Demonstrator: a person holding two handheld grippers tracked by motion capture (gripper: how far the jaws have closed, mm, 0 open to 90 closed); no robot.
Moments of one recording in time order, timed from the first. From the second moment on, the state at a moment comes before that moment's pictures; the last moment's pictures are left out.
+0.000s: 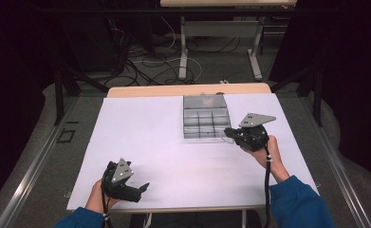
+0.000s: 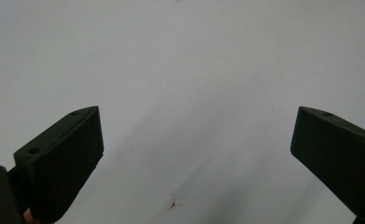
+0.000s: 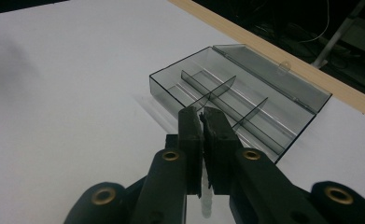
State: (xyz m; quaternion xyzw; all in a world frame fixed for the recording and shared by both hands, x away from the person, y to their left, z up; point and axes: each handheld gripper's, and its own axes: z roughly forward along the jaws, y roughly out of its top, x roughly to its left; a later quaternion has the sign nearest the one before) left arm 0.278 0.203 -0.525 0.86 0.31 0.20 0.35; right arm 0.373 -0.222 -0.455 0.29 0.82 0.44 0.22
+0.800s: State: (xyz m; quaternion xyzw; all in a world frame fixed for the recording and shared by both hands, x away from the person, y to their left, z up) left arm 0.278 0.203 -0.525 0.86 0.31 0.19 0.35; right arm 0.387 -0.229 -0.448 0.31 0.80 0.45 0.24
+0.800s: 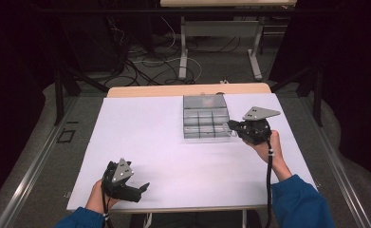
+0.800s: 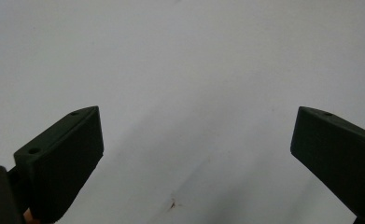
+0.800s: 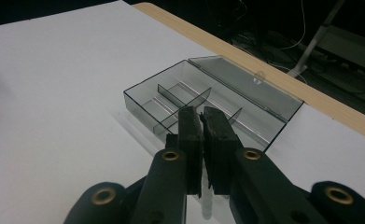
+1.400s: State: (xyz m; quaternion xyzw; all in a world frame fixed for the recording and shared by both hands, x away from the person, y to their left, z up) left arm 0.279 0.203 -0.525 0.86 0.31 0.19 0.35; right arm 0.403 -0.225 -0.448 0.32 0.79 0.46 0.25
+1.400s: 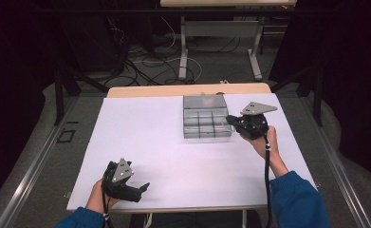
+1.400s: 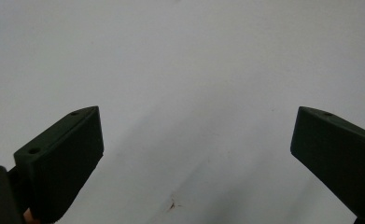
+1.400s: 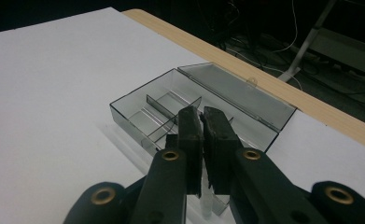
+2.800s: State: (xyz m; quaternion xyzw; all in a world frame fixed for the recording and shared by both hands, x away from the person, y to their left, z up) left arm 0.280 0.203 -0.526 0.86 0.31 0.19 0.35; right arm 0.446 -0.202 -0.441 0.35 0.82 0.39 0.24
